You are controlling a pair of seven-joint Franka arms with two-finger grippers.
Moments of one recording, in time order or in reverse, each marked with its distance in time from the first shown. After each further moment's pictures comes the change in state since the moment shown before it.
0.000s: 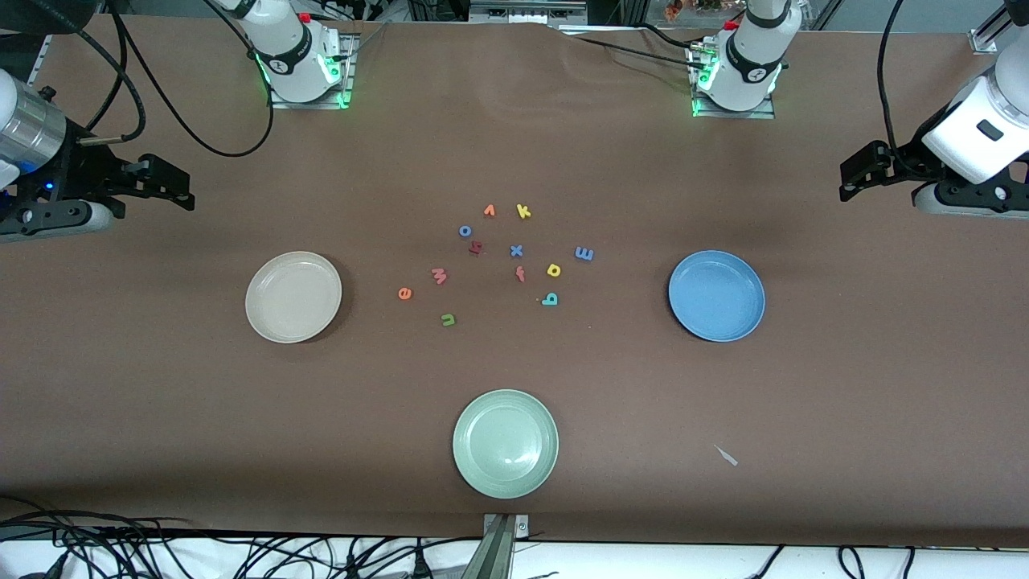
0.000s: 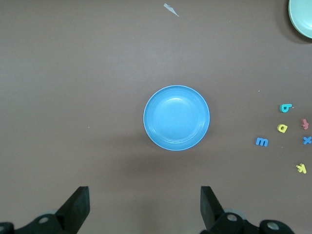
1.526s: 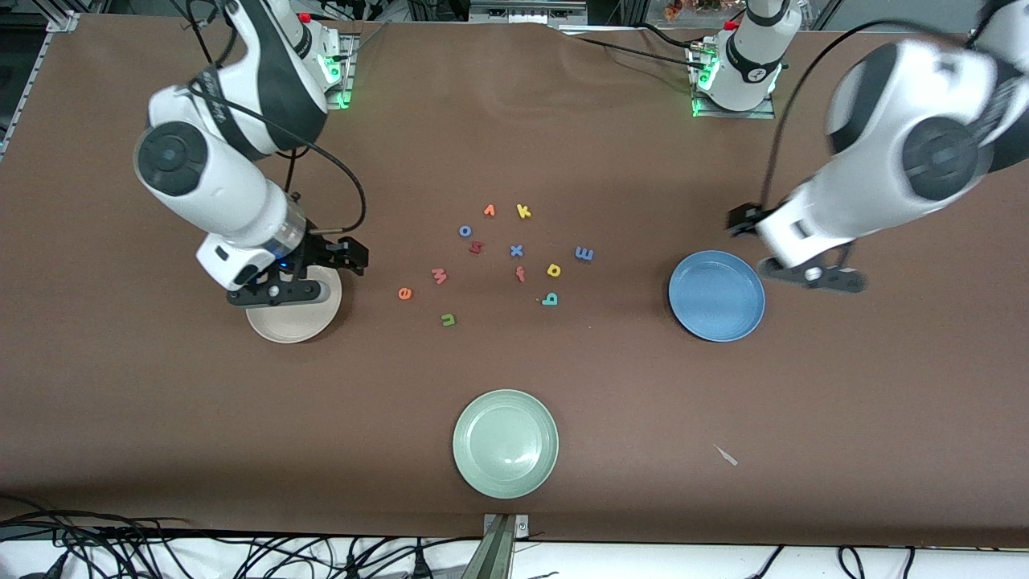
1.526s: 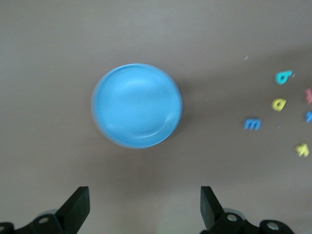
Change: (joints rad) left arm -0.194 0.272 -0.016 -0.002 -0.024 0.082 -0.128; right arm 0.243 0.201 0.041 -0.199 -0.012 0.461 0.327
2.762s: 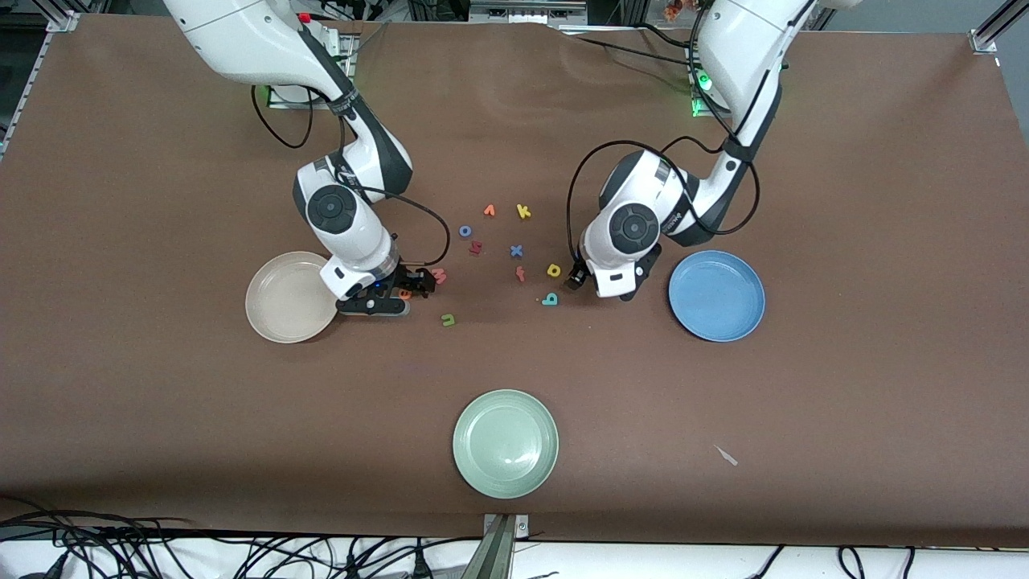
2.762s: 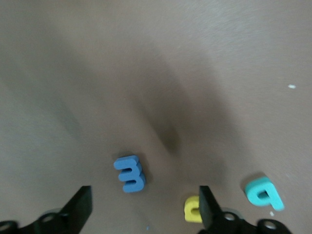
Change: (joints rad) left arm -0.299 0.315 -0.036 -0.264 -0.195 0.681 -1.379; right arm 0.117 0.230 0.000 -0.277 -0.061 0.585 0.234
